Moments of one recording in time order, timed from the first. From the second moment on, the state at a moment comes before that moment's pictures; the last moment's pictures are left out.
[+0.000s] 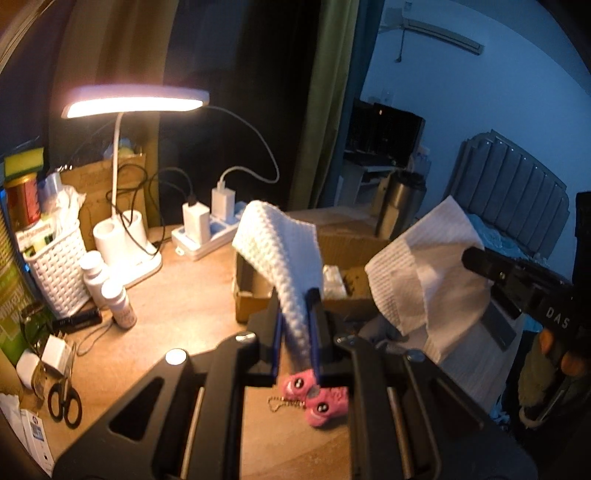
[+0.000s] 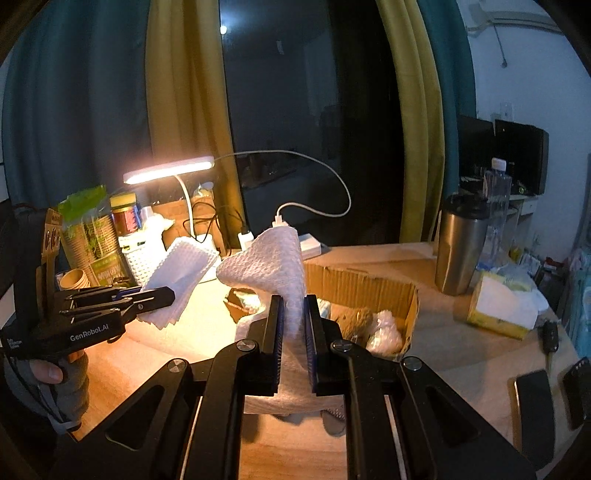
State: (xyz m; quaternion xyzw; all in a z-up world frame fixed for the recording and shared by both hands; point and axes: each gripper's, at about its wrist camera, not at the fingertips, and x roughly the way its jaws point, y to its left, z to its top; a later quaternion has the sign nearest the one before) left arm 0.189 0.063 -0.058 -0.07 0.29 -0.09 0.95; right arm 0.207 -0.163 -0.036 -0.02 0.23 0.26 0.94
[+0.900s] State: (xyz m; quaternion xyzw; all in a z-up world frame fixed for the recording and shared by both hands) left arm 0.280 0.077 -0.041 -0.06 0.27 -0.10 0.96; right arm 0.281 -0.143 -0.018 -0.03 0.22 0.27 0.94
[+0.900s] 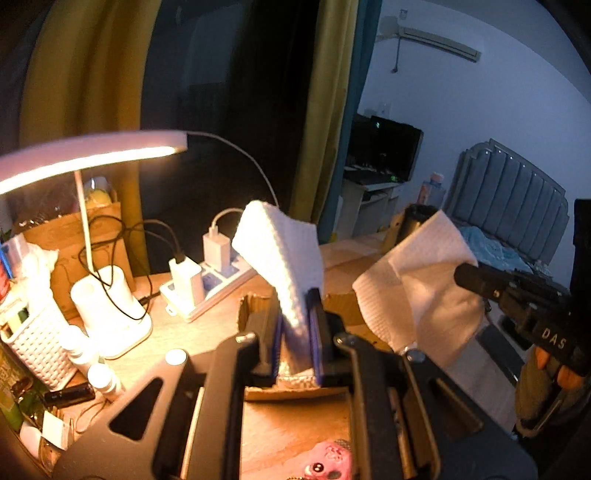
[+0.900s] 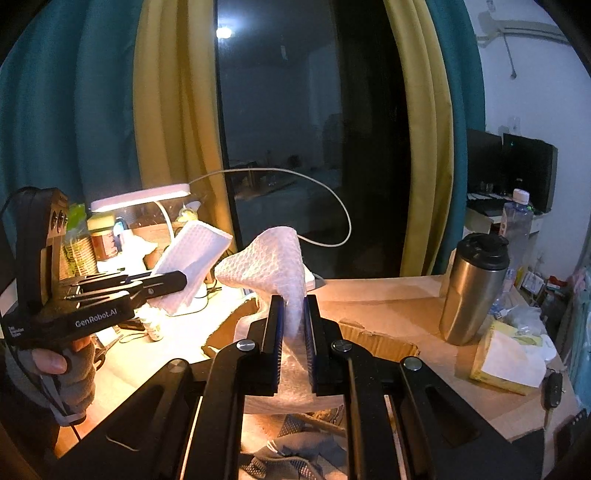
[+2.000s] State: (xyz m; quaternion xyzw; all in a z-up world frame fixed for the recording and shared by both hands) left arm 0.354 0.059 -0.145 -0.03 0.38 -0.09 0.92; right arm 0.371 -0.107 -0.130 -0.05 0.34 0.26 0.90
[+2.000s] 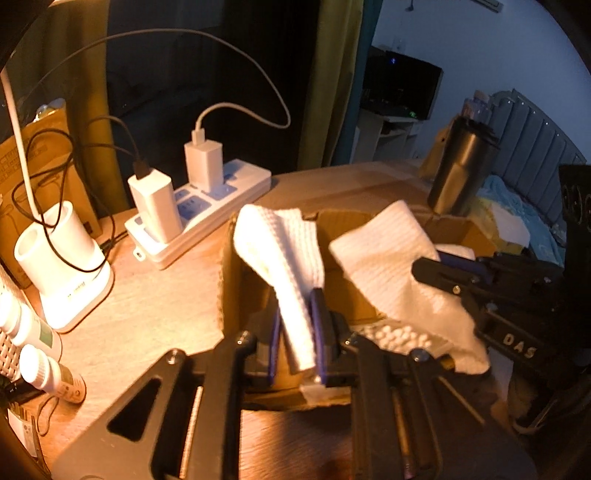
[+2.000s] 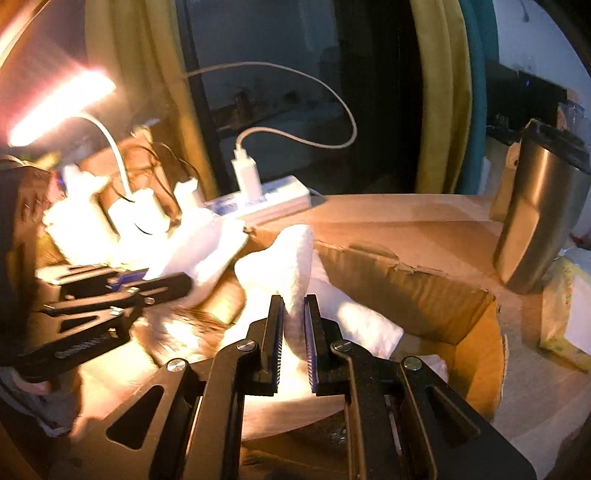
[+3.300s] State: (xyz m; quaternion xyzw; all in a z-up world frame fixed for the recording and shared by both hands) left arm 0.294 0.056 -0.091 -0.04 0.35 -0.07 0.93; right arm 0.316 -0.135 -0.082 -0.04 0.31 0.23 0.92
